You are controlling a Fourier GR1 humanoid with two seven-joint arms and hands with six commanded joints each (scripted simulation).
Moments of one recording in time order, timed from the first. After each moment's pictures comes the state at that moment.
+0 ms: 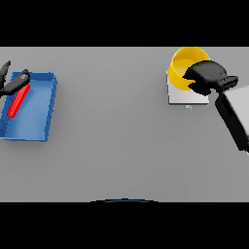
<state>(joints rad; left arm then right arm) -0.45 0.59 -0.05 -1.25 -0.05 -0.08 0.54 -0.82 -0.55 0.44 -0.88 0.81 0.32 -0.17</state>
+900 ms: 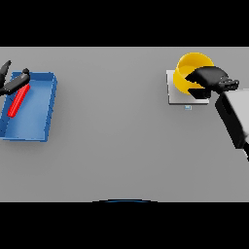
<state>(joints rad) -0.46 0.60 -0.06 -1.26 -0.05 -0.09 0.56 -0.84 -0.51 0.41 -0.72 0.78 0.31 -0.15</state>
